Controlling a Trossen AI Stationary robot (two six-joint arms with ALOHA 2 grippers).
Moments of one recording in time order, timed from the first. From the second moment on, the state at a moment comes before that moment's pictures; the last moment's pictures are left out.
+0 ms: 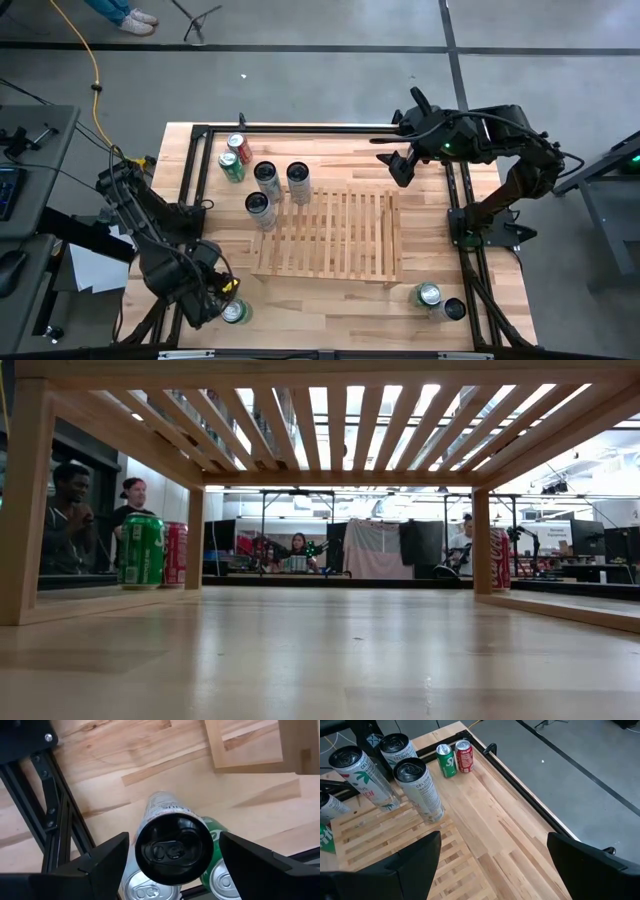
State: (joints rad) left arm -0.93 1.51 1.35 -1.43 -0.14 -2.16; right arm 0.07 1.53 2.24 -1.49 0.46 0.46
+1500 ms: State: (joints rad) left arm -0.90 1.60 1.35 -1.39 -0.06 -2.09; right arm 0.07 1.53 2.24 -1.49 0.46 0.47
